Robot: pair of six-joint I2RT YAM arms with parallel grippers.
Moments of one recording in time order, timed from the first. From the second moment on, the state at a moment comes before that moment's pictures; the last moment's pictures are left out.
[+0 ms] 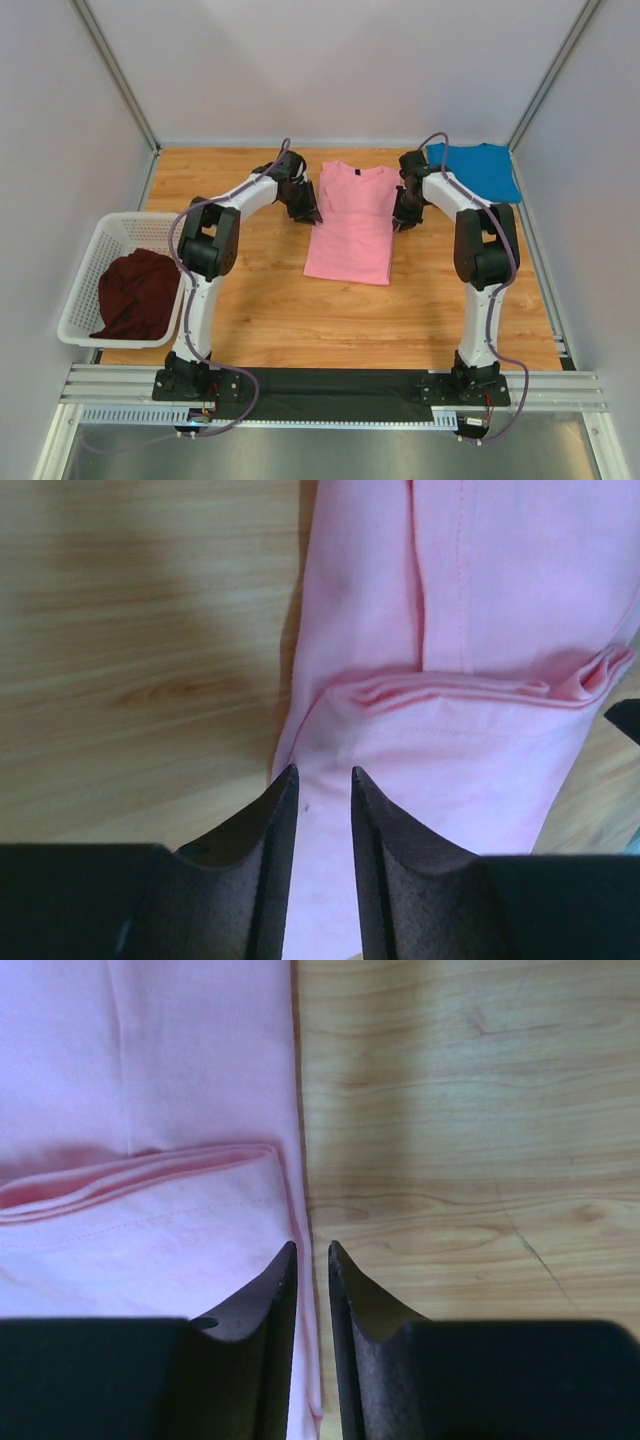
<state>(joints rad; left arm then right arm) -0.40 2.30 1.81 -0.56 0.36 -0.59 0.21 2.12 1.64 -0.78 -0.03 0.46</state>
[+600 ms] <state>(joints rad) -0.43 1.86 1.34 -0.53 0.44 -0.51 0.29 1.69 1.19 -0.77 -0.14 0.51</state>
